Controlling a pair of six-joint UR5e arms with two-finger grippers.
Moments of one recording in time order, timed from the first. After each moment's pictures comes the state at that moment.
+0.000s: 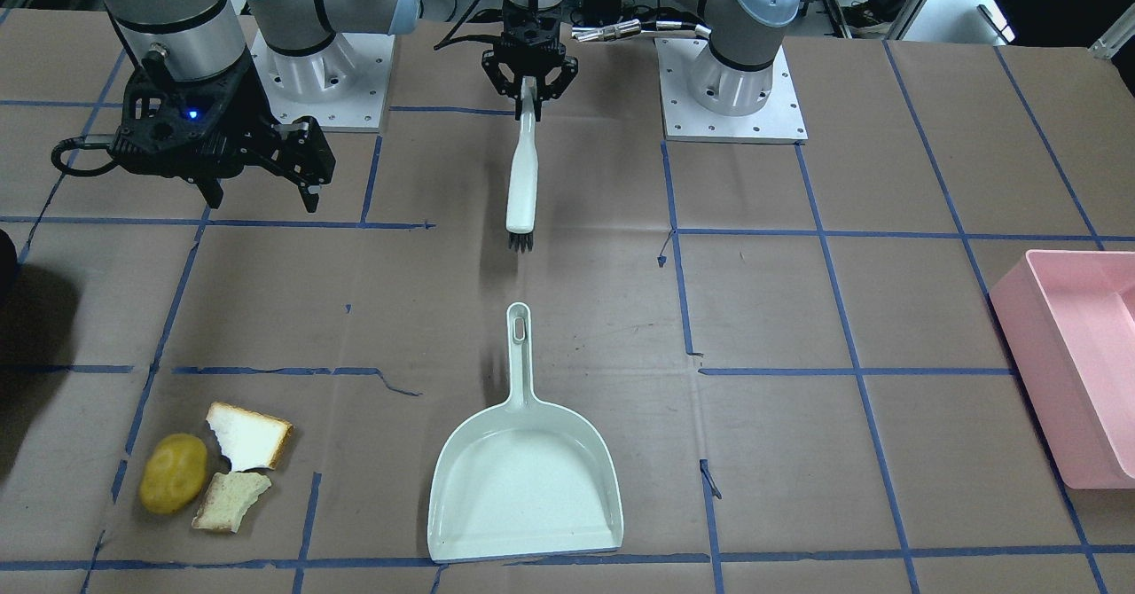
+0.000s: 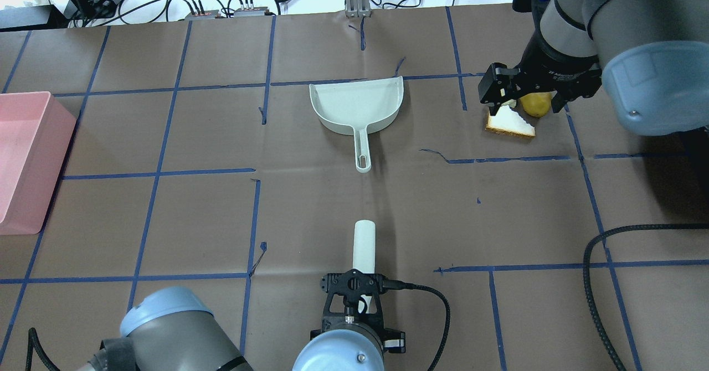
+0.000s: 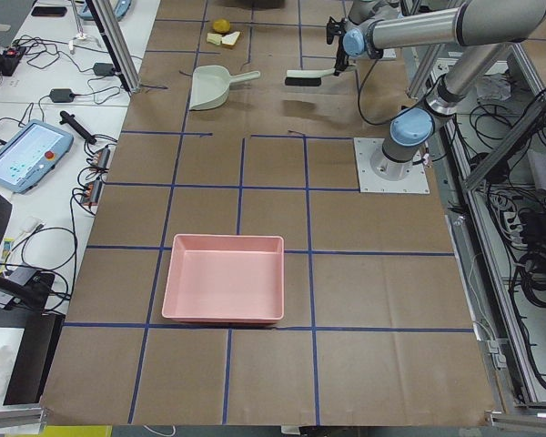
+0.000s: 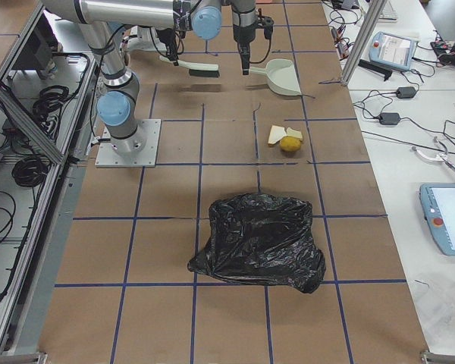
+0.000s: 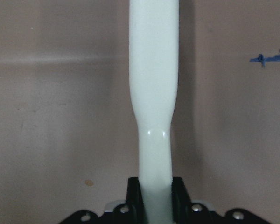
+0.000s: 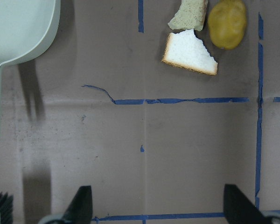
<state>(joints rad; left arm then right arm) -2.36 -1.40 -2.29 -0.90 1.66 -0.73 1.57 -1.62 1.72 -1.77 -1.60 0.01</state>
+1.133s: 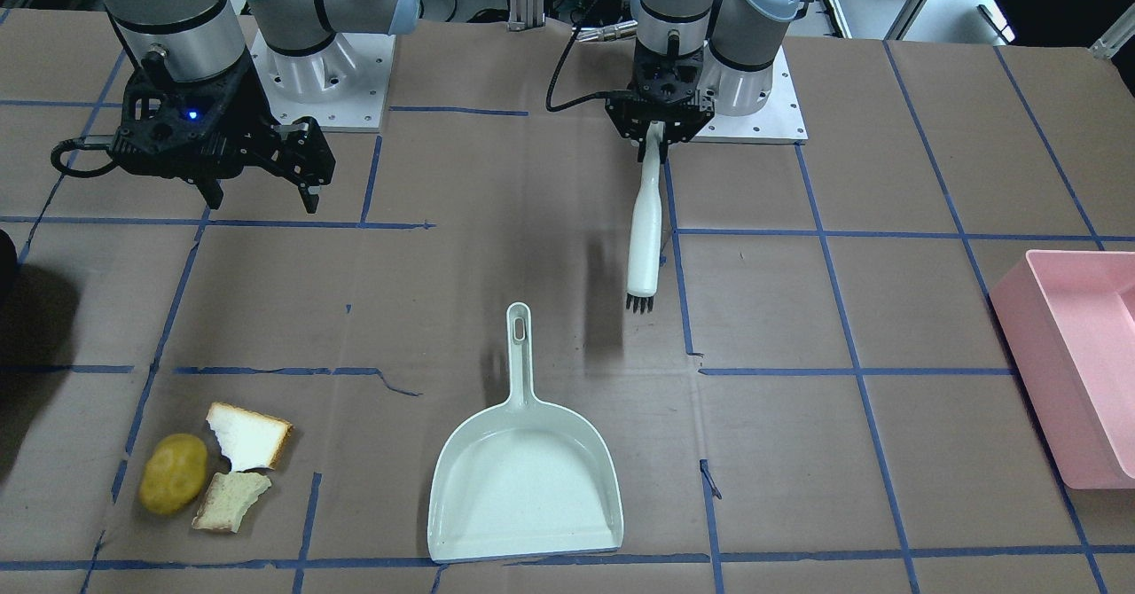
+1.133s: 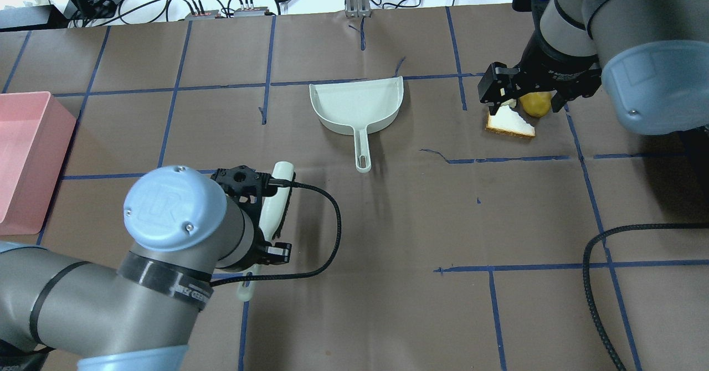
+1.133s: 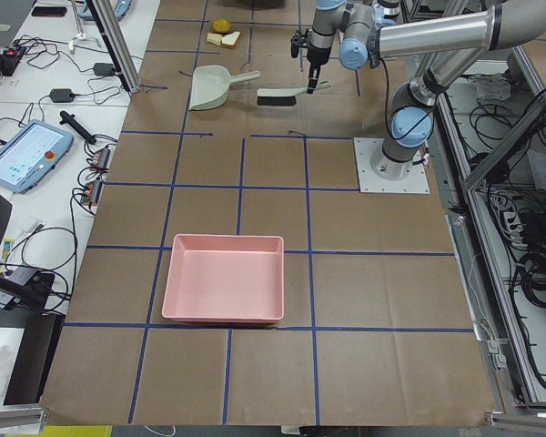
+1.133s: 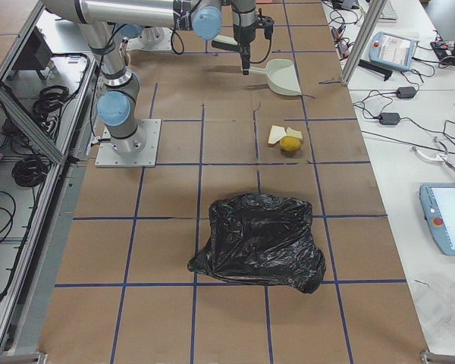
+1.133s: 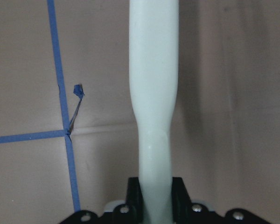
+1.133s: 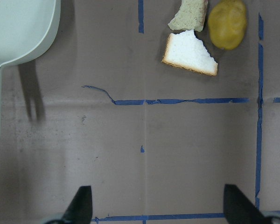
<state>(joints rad) -1.78 -1.27 -2.23 -1.17 1.64 -0.07 1.57 -1.61 1.72 -1.77 -1.60 0.01</state>
